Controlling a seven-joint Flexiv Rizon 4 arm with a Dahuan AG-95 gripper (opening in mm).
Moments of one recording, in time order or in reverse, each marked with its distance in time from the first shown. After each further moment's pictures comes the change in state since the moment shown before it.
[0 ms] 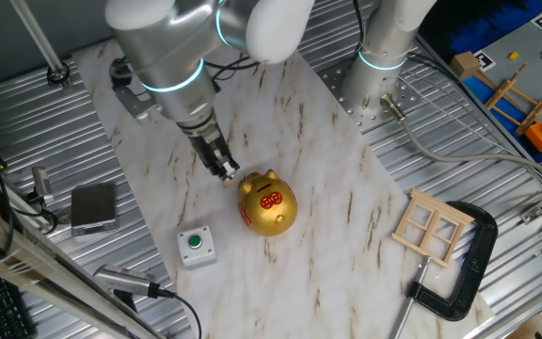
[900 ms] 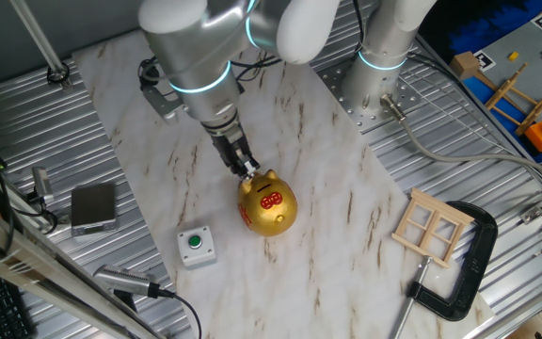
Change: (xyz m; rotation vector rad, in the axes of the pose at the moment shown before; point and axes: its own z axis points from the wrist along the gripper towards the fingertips) arm 0.037 0.011 0.018 -0.003 -0.005 0.024
